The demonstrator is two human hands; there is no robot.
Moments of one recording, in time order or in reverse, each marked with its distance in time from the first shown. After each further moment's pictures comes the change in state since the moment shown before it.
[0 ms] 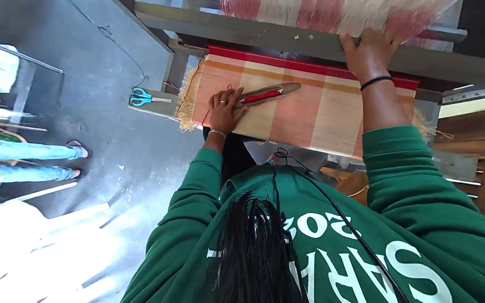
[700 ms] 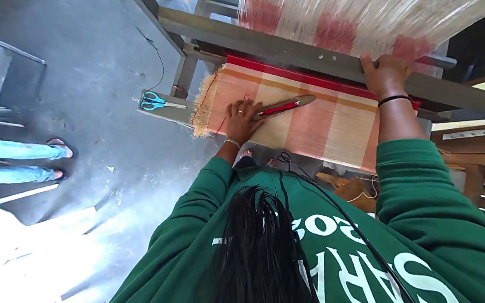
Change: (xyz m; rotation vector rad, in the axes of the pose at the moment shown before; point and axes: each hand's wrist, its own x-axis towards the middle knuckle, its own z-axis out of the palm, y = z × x) left_hand -0.007 -0.002 -0.004 -0.070 0.019 0.045; right_hand -0.001 -0.011 -0.009 -0.037 -0.095 0.085
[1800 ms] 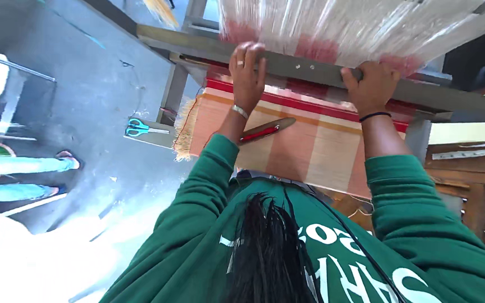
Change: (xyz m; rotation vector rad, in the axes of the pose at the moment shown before) left_hand 0.223 0.068 -0.039 -0.309 0.427 0.030; right_hand 0.039 0.000 -0.039 -0.233 -0.155 -0.080
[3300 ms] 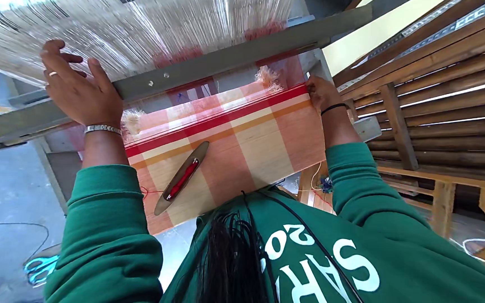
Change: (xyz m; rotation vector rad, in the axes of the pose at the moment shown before) left_hand 0.119 -0.021 0.060 0.351 -0.317 -0.091; right_hand -0.010 0.227 0.132 1.602 0.130 0.906
